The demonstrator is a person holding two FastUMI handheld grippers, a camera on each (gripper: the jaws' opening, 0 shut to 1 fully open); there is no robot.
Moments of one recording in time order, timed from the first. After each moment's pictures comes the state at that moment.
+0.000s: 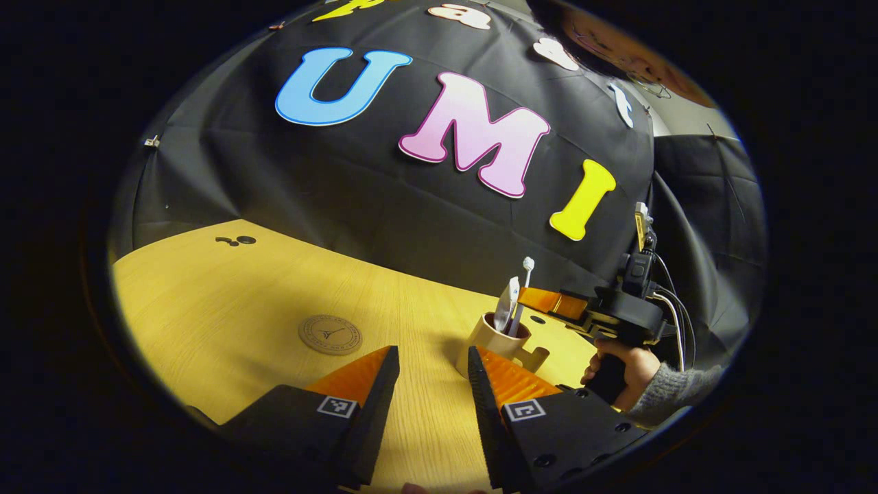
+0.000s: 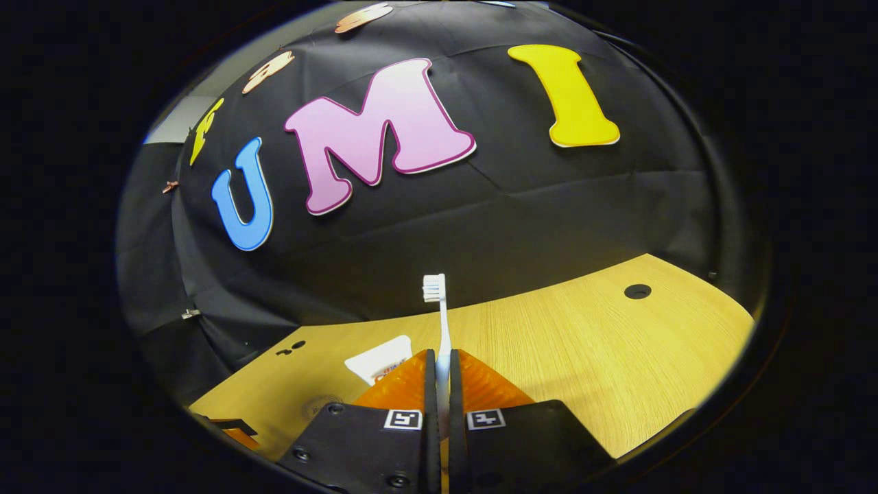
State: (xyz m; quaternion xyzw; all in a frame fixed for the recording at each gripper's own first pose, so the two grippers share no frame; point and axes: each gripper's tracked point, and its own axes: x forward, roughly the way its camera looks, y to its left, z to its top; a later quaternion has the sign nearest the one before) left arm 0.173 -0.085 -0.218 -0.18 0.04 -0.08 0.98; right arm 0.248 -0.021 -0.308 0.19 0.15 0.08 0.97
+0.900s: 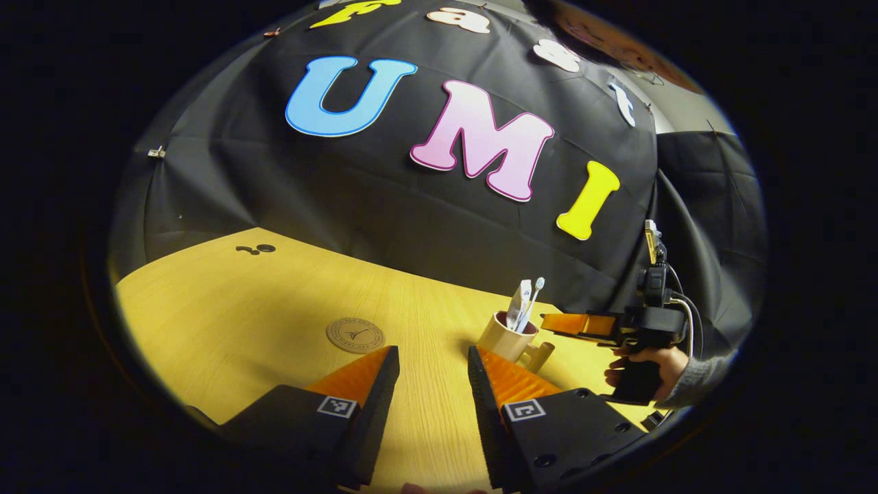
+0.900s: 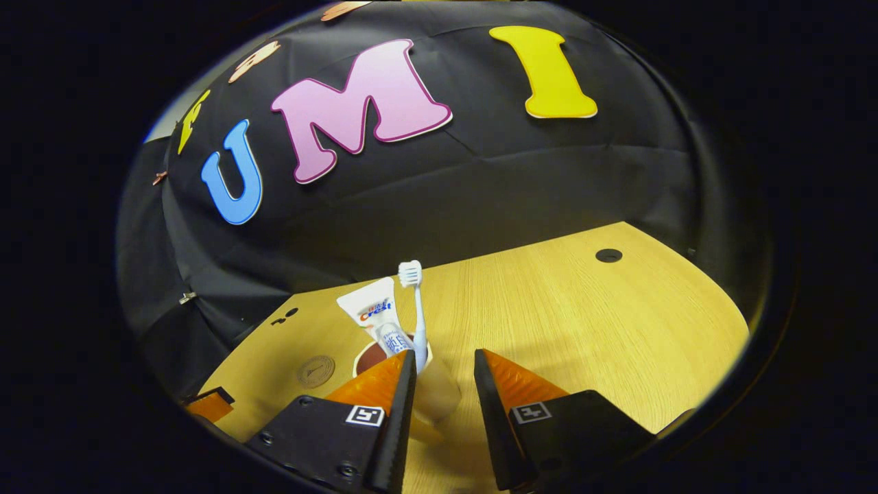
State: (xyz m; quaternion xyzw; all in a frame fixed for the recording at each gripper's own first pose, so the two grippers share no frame) left arm 0.144 -0.059 -0.211 -0.17 0.05 -0.06 0.98; right arm 0.187 -0.047 -0.325 0.19 0.24 0.07 0.95
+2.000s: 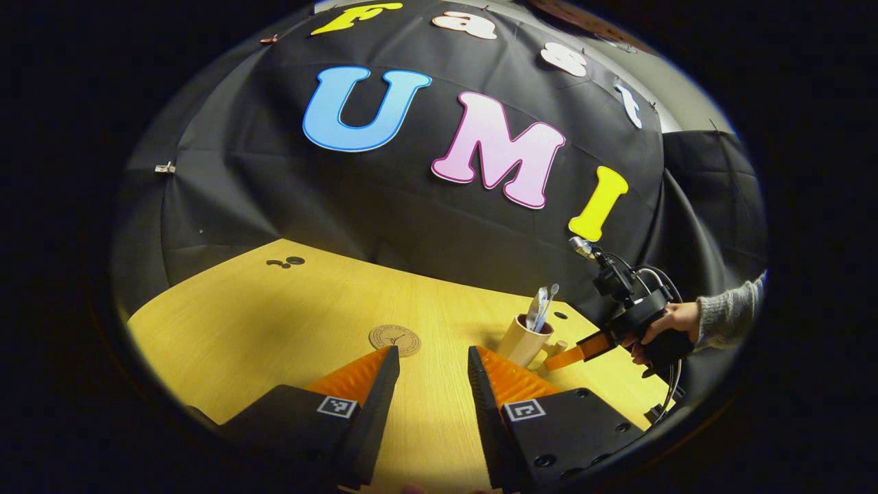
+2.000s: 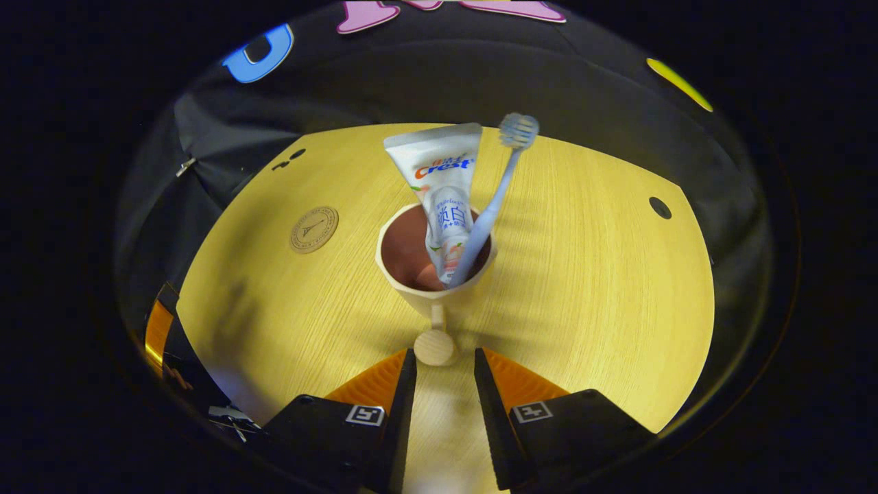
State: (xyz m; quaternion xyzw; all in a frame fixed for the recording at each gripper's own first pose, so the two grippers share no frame) left arm 0.106 -0.006 -0.195 -0.15 0.06 -0.03 0.99; right arm 0.138 0.003 -0.391 0.00 0.54 0.17 0.83
